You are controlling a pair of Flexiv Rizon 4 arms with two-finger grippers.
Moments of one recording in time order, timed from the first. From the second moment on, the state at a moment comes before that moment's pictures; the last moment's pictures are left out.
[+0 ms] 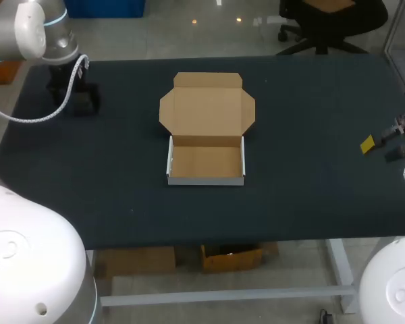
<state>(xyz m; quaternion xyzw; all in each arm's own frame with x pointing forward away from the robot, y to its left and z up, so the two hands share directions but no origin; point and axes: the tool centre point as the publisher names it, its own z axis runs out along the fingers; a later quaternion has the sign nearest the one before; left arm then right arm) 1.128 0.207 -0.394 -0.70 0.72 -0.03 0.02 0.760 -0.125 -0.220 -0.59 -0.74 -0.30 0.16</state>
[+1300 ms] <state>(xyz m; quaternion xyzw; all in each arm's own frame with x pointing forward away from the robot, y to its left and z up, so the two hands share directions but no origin) 1.127 0.207 -0.396 -0.71 0.71 -0.03 0.01 0.760 -0.125 -0.220 -0.59 -0.74 -0.30 0.16</state>
